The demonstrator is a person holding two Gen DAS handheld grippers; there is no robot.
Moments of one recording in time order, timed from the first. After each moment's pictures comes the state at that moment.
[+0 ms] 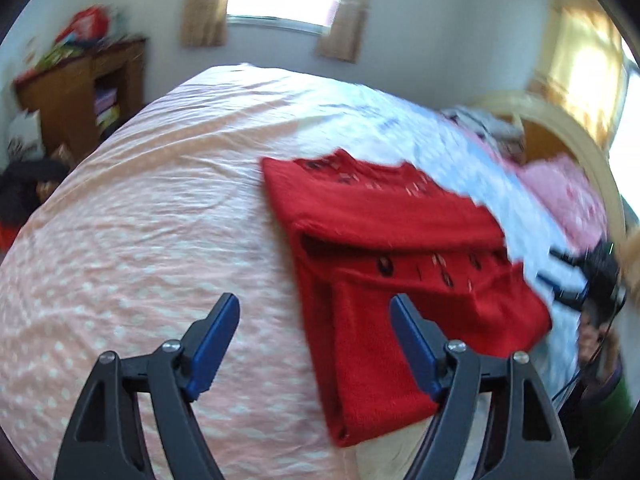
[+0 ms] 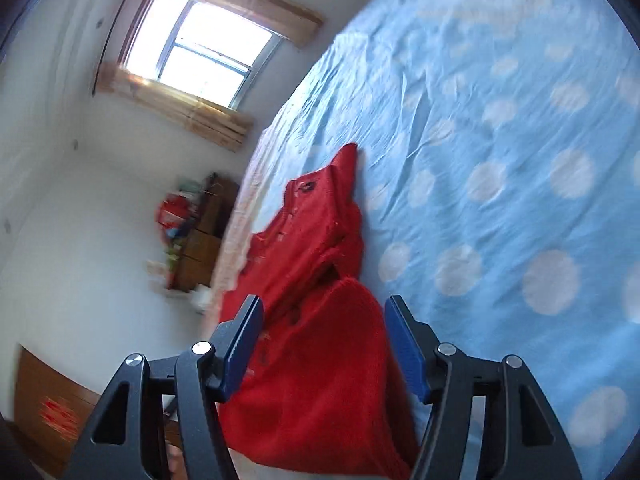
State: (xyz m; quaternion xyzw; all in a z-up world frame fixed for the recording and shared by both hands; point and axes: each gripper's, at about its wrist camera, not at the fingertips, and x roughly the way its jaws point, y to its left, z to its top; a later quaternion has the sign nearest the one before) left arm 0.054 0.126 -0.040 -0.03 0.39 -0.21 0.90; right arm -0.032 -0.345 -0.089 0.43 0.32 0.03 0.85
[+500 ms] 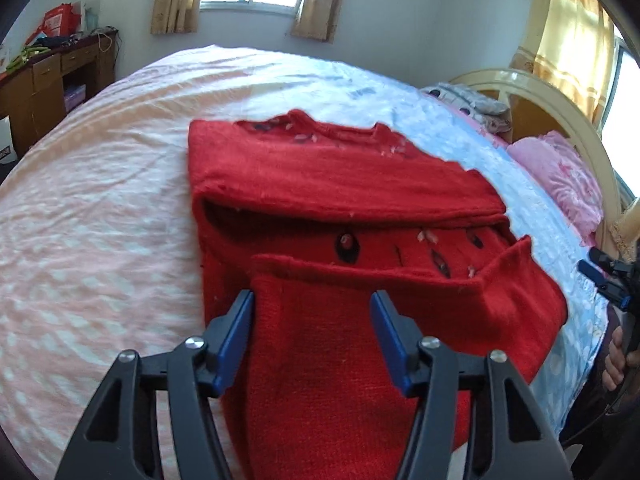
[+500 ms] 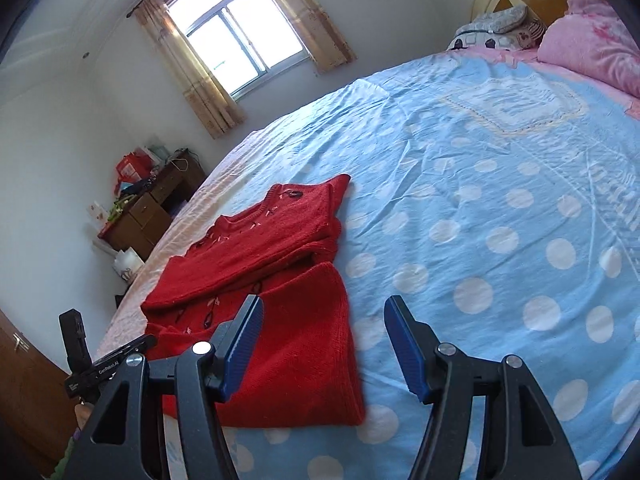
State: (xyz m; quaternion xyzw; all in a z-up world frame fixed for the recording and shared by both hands) left arm 0.081 0.069 -0.085 -0.03 0.41 -0.23 0.88; right arm -0.088 -0.305 -0.048 0.23 0.31 -0.04 0.92
